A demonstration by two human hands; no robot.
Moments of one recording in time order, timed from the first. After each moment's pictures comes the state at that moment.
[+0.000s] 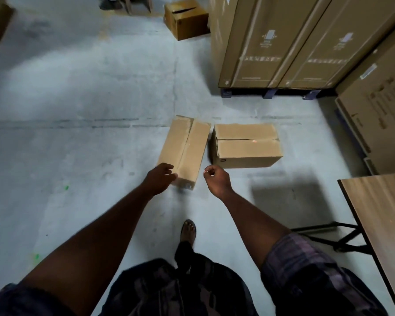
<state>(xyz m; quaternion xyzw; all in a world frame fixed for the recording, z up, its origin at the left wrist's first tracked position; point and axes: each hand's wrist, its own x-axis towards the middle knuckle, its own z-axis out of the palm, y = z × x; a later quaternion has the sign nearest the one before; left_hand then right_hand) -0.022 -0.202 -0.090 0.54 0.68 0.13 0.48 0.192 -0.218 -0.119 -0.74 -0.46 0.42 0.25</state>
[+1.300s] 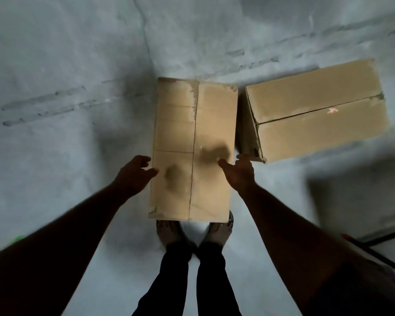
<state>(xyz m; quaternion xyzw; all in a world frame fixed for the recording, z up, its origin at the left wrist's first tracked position) -0.069 0.248 -0.530 0.50 0.70 -0.12 0.49 0.197 0.175 -0.552 -0.85 -0.17 0.48 0.14</state>
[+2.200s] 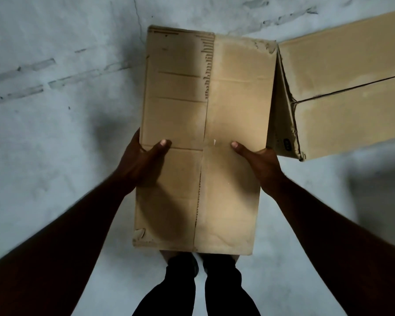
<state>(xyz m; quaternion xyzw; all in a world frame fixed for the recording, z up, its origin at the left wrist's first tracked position) -0.054 0.269 -0.669 0.50 0.65 0.06 0.57 0.232 0.176 -0.686 -0.77 -0.12 0.54 0.33</state>
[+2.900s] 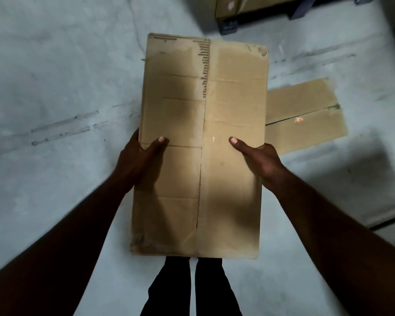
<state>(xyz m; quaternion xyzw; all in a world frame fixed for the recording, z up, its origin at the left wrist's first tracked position) -0.024 0.246 -0.364 0.55 0.65 0.12 0.50 0.277 0.154 -0.362 -0.74 -0.15 0.56 0.34</state>
